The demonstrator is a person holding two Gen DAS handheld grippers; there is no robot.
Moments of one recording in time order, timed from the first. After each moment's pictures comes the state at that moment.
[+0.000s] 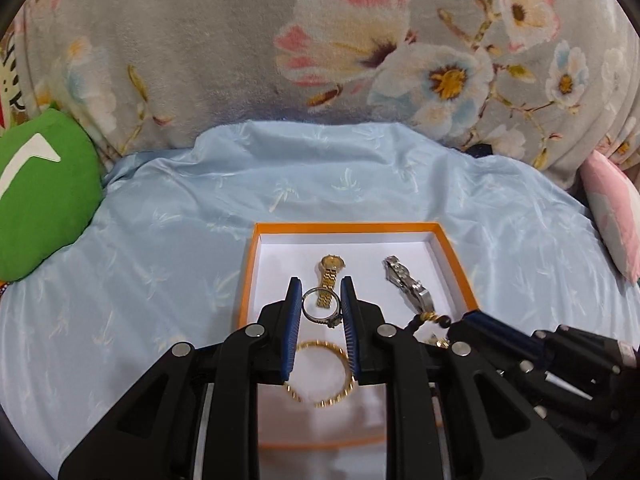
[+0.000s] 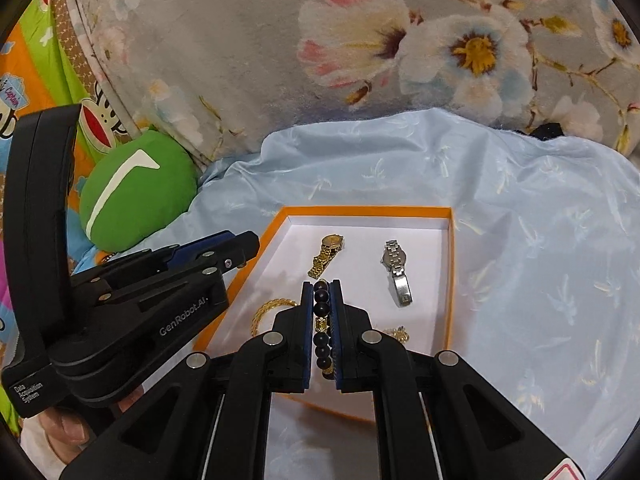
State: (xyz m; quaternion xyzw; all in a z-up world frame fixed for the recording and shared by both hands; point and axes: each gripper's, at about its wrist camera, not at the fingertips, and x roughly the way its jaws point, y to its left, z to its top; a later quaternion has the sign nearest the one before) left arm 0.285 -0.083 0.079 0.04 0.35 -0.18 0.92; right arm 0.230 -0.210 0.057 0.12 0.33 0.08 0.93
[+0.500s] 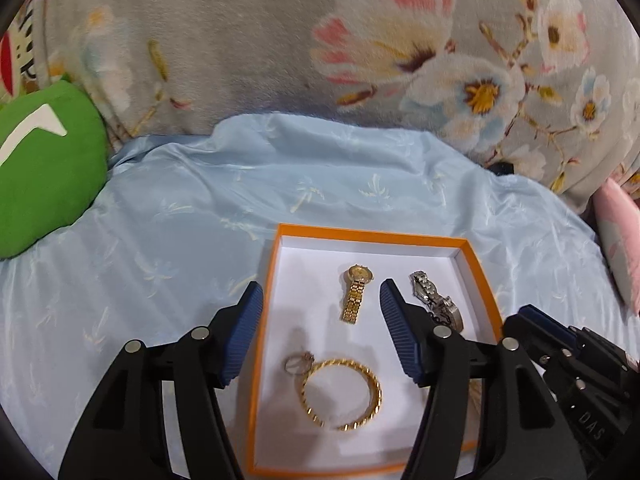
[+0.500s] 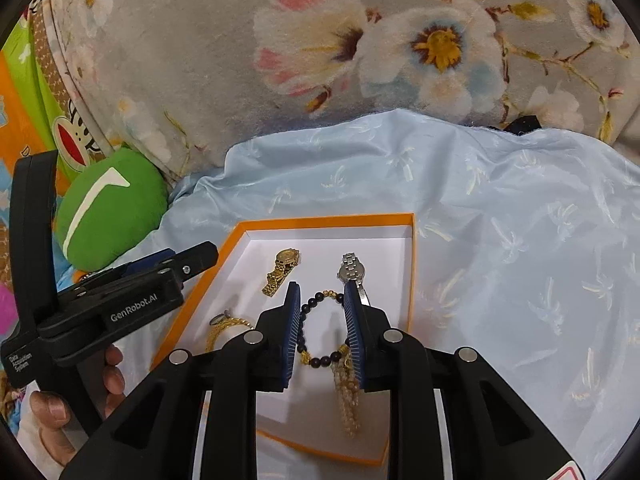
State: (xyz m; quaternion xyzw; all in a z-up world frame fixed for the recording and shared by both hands) left arm 0.292 -0.054 0.073 0.00 0.34 -0.16 0.93; right arm 0.208 -0.238 0.055 0.13 0.30 0.04 0.94
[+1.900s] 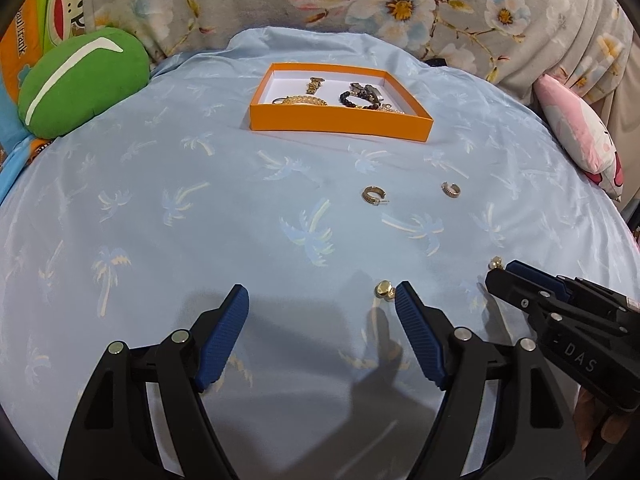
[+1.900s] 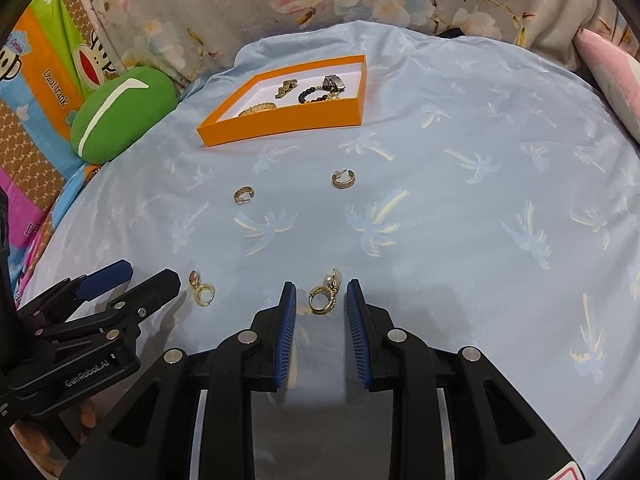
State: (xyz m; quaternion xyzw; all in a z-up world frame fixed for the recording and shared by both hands) left arm 0.029 -0.007 0.003 0.04 0.40 -0.18 0.90; right arm -0.014 -0.178 -0.019 0.12 0.39 -0.01 0.91
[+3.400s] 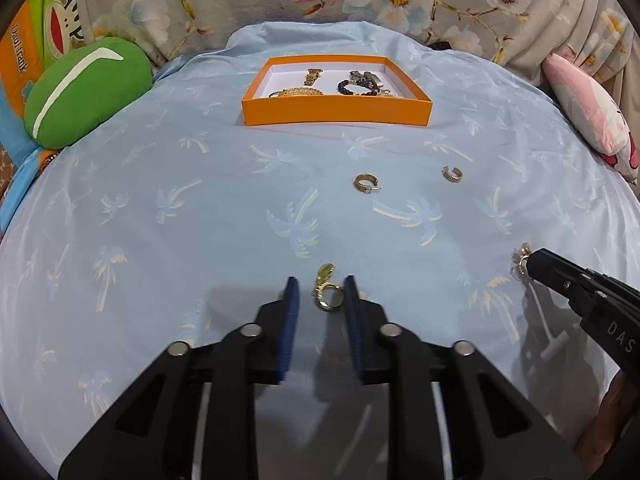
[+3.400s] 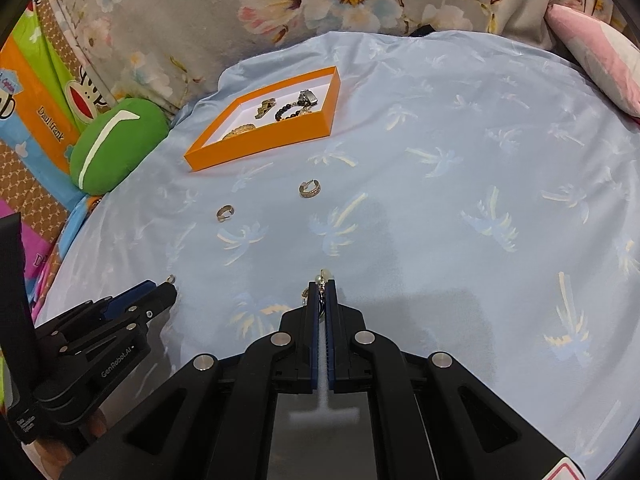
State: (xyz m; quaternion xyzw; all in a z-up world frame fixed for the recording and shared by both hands) left arm 0.024 -0.028 -0.001 0.08 0.41 -0.15 0.90; right arm -0.032 -0.207 -0.017 0.18 0.37 -0.02 0.91
